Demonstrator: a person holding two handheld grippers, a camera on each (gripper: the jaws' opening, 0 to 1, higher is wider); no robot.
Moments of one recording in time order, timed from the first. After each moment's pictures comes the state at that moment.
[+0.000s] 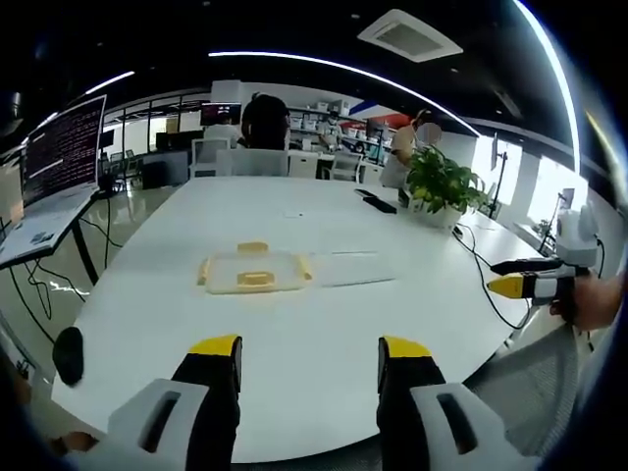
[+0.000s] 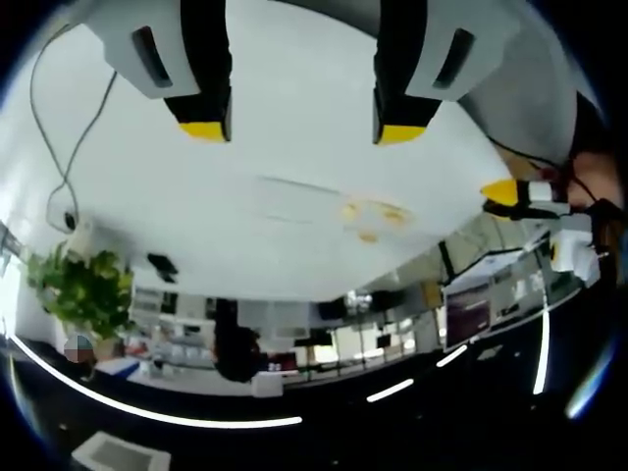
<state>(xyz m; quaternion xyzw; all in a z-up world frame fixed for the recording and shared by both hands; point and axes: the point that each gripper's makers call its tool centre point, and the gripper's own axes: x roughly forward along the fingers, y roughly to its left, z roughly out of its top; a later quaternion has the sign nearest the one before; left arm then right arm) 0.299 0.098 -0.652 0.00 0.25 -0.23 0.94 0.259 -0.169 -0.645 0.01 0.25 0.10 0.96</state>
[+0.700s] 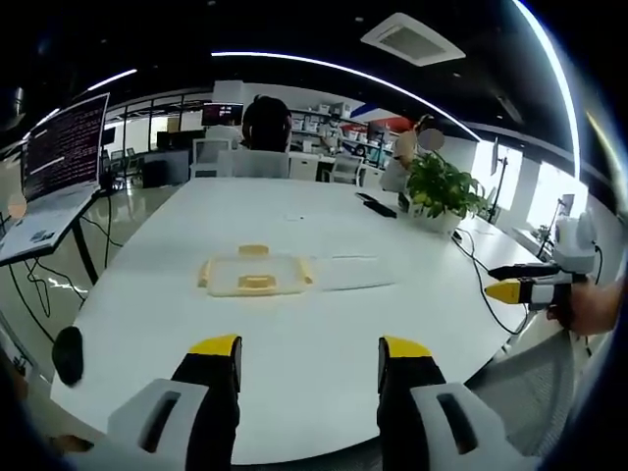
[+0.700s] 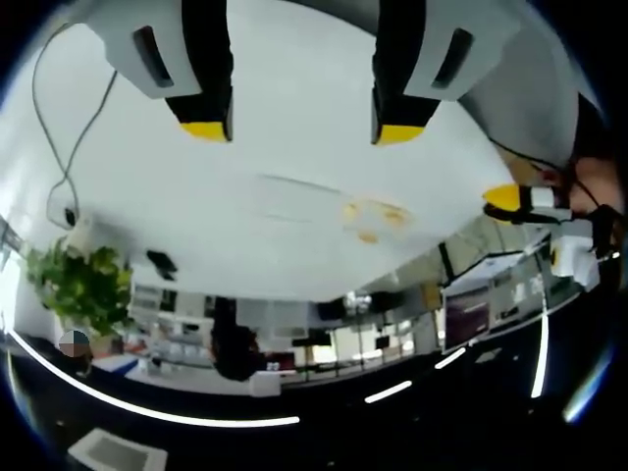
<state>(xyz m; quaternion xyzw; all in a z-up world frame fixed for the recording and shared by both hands) 0.301 0.102 -0.647 -0.01 0.25 -0.23 0.94 0.262 -0.167 -0.644 0.01 0.25 0.10 0.96</state>
